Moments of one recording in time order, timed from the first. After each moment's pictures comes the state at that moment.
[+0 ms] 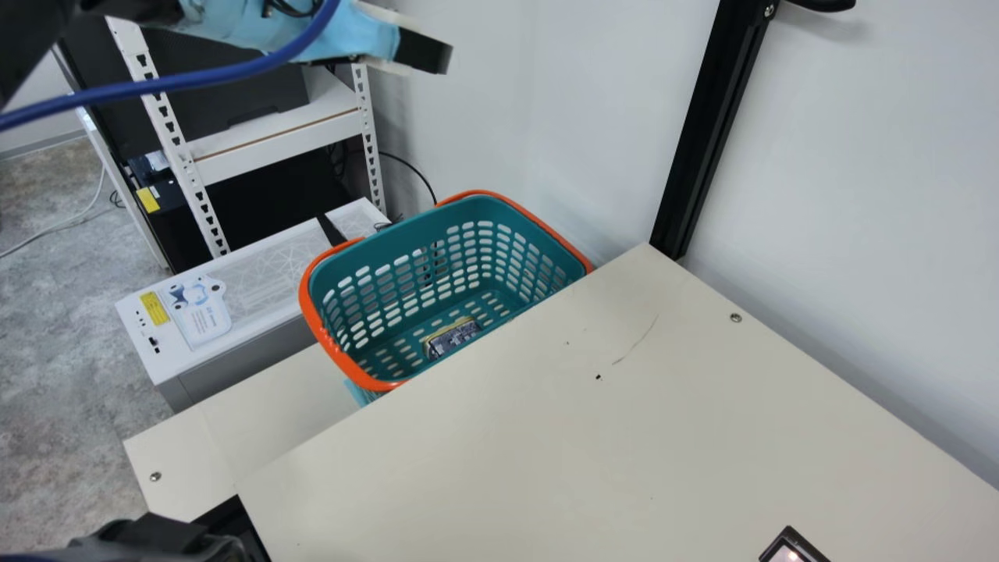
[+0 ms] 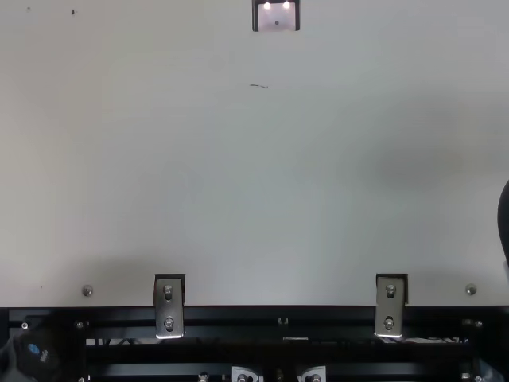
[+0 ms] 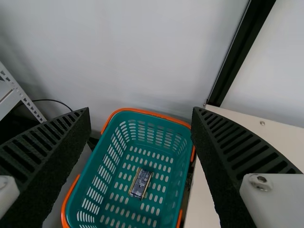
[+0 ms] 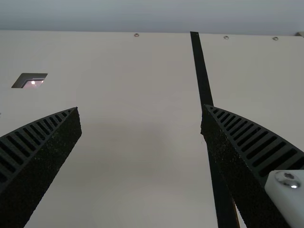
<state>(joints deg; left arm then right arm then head) 52.6 72.1 -78.6 -35.6 54.6 40.8 -3.9 13.5 -20.3 5.0 38.2 -6.4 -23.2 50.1</state>
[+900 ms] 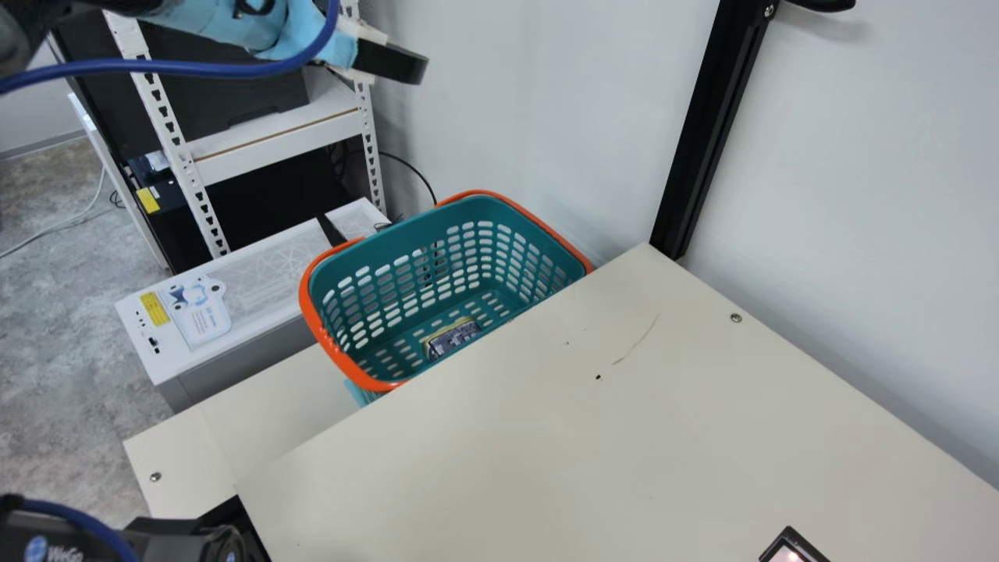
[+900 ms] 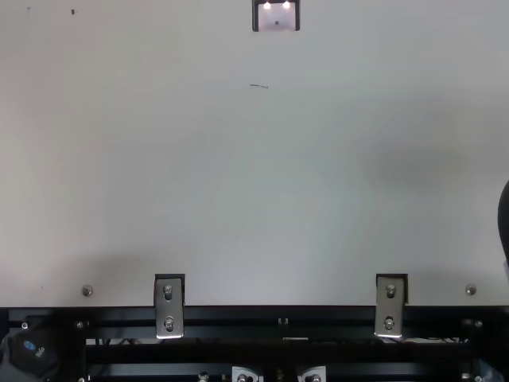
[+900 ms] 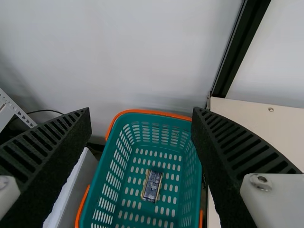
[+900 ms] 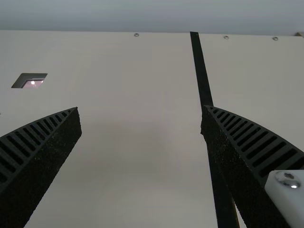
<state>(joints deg) 56.3 78.9 -80.4 -42.9 55.9 54.6 -3.9 13.5 -20.3 5.0 38.2 -6.4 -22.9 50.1</state>
